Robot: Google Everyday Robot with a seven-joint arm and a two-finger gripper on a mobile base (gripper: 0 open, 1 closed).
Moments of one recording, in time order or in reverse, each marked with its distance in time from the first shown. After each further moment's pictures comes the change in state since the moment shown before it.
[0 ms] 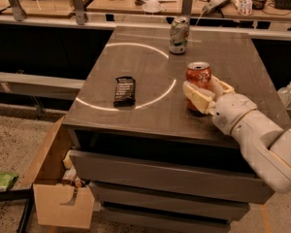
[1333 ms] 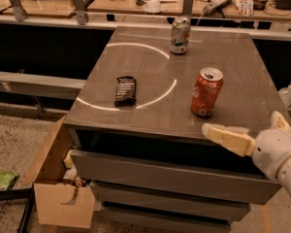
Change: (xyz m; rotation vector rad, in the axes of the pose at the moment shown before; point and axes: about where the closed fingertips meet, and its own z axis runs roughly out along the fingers) arm 0.012 -0.010 -0.126 0.251 0.244 0.065
